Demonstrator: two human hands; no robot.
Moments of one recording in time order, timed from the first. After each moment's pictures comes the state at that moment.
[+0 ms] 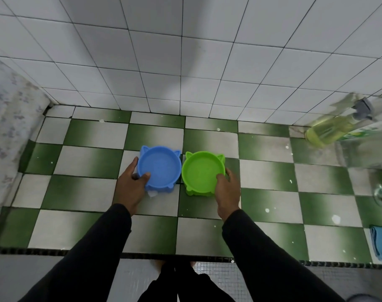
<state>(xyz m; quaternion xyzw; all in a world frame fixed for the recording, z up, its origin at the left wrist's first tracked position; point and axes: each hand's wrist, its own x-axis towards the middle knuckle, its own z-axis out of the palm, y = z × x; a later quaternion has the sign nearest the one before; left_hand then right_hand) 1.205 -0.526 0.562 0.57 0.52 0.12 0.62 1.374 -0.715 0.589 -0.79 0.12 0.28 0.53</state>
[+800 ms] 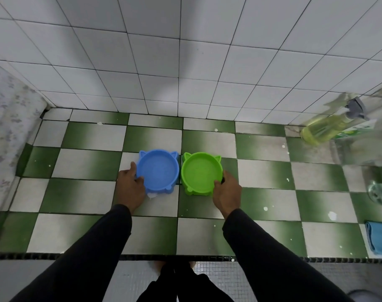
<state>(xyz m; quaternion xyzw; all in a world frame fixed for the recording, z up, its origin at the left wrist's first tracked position) 1.206 -0.522 0.568 0.75 0.51 0.02 0.42 1.376 -0.726 0.589 -0.92 -0.09 0.22 0.32</state>
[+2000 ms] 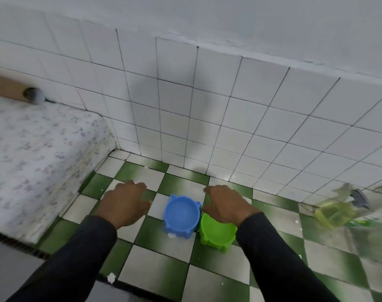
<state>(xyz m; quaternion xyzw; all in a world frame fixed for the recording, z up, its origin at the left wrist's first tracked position) 1.146 -0.501 0.773 0.88 0.45 -0.10 0.12 1.381 -0.646 0.775 -0.81 -0.53 0.23 -0.03</state>
